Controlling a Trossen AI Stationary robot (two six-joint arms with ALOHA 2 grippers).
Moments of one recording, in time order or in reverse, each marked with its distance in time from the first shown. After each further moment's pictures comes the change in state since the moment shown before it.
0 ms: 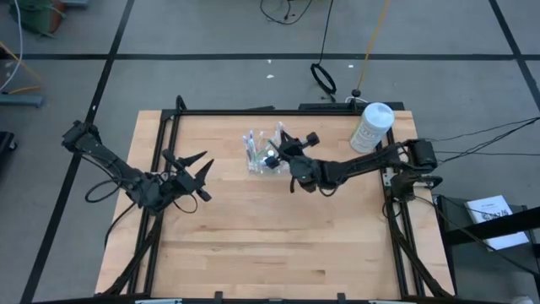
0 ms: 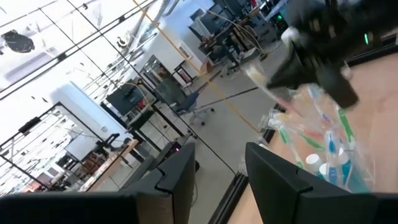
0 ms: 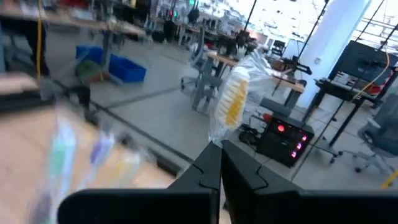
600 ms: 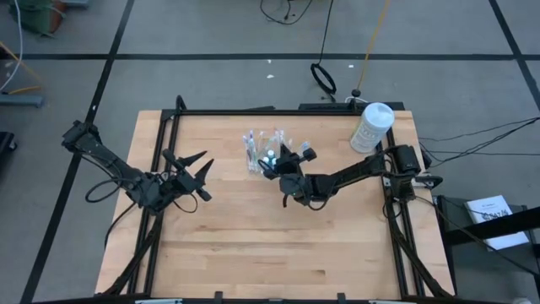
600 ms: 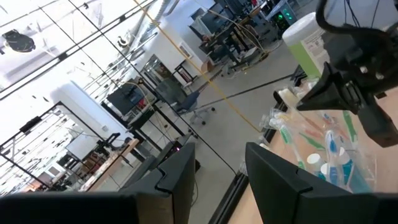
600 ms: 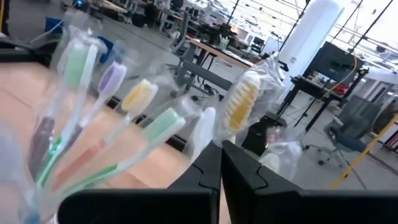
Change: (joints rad) left arm 0.001 0.000 0.000 0.001 0.000 0.002; right arm 0.064 0.163 -0.002 0.027 0.157 0.041
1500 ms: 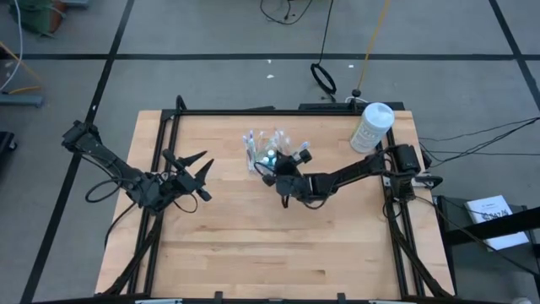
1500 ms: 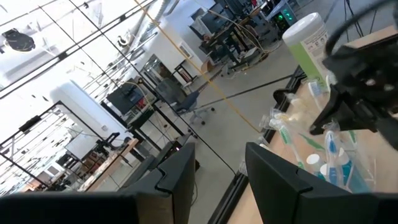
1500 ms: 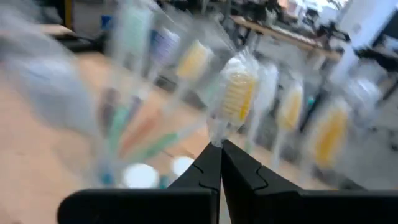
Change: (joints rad) left arm 0.000 0.000 0.000 0.000 0.000 -0.005; right arm -0.014 -0.002 0.000 -0.199 -0.214 0.298
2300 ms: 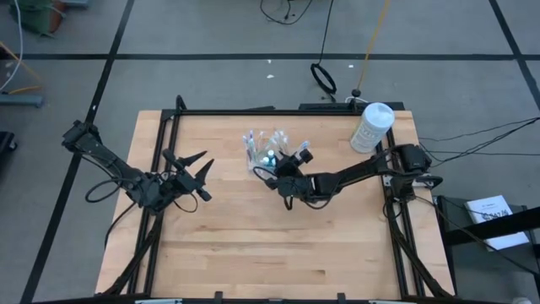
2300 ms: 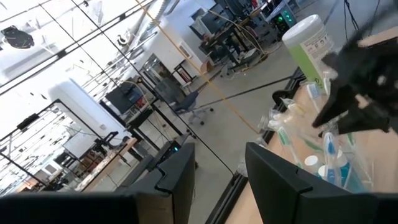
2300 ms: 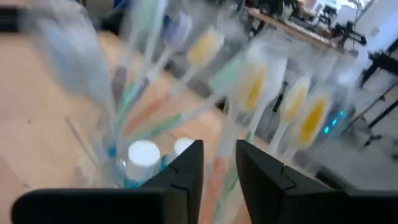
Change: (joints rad) left arm 0.000 0.000 0.000 0.000 0.001 -0.013; right arm 0.019 -0.049 -0.004 -0.135 -0.055 0.010
